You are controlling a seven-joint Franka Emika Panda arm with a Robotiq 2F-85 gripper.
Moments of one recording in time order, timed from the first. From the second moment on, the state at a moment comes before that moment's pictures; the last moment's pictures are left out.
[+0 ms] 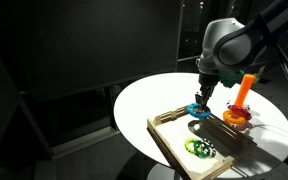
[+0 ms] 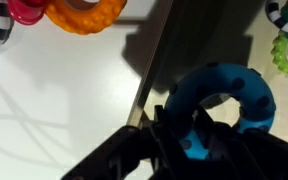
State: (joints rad) arm 0.14 0.39 0.02 -2.09 -0.05 2.46 -0.01
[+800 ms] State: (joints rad) arm 0.07 0.35 -0.08 -2.09 -0.12 2.37 0.09
